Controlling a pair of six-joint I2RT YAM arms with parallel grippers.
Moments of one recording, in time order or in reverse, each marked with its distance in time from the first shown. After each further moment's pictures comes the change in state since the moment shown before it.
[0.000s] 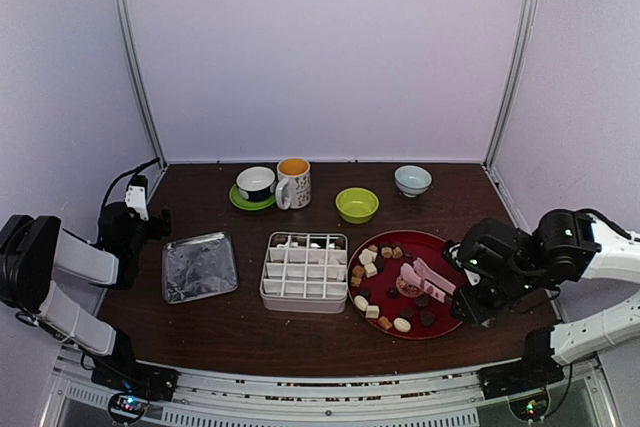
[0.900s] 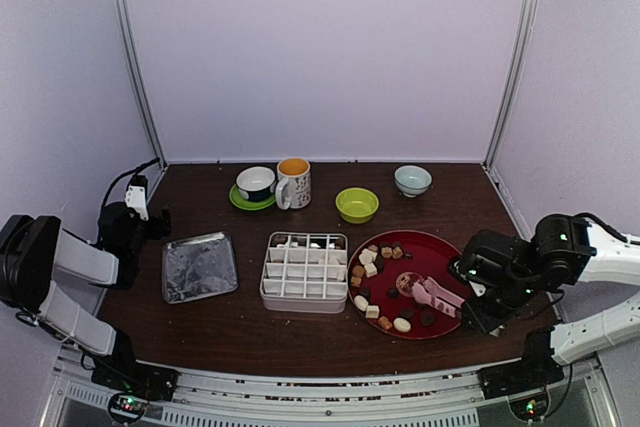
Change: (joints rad) left arm 0.000 0.000 0.000 0.000 0.000 0.000; right arm -0.011 -0.008 -0.044 -0.101 -0.063 0.009
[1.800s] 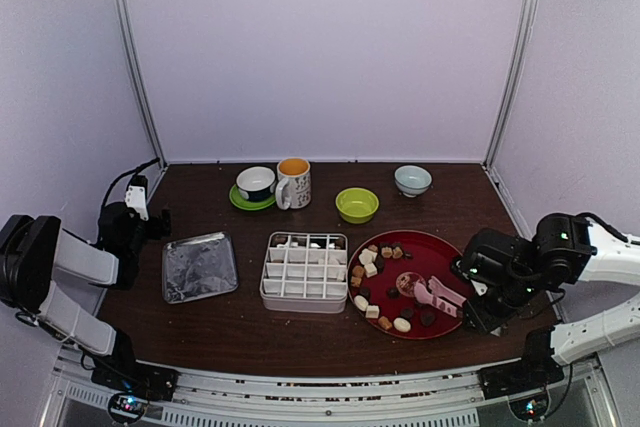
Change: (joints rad) left arm 0.000 0.000 0.000 0.000 0.000 0.000; right arm -0.014 -0.005 0.000 -0.013 -0.004 0.009
